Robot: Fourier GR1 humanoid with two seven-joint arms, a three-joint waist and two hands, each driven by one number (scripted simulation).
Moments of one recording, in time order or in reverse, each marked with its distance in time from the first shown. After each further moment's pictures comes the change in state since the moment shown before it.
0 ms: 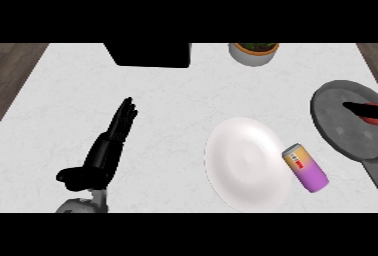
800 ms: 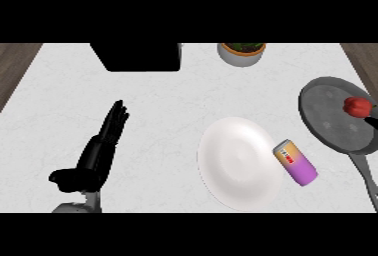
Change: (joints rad) left arm 0.030 0.009 0.037 -0.002 -0.003 0.007 0.002; right arm 0.174 -0.011 -0.216 -0.090 -0.372 0.382 -0.341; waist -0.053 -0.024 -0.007
